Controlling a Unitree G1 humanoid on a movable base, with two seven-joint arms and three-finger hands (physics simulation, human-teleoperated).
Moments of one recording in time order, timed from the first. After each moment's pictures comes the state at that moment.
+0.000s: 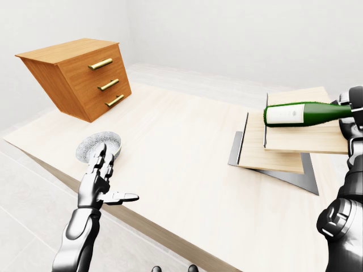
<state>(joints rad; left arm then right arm) 0.14 0.01 0.05 -0.22 -0.05 0.03 -0.08 -0.88 -0.95 -0.50 1.22 0.99 0.09 0.18</state>
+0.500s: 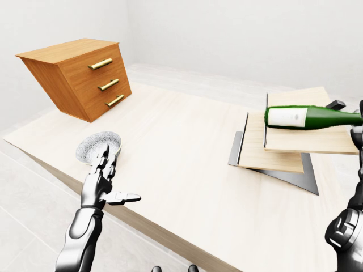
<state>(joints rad) 0.13 0.00 0.04 -0.19 -0.05 0.01 -0.07 -0.81 -0.99 -0.51 1.21 1.02 0.09 0.18</state>
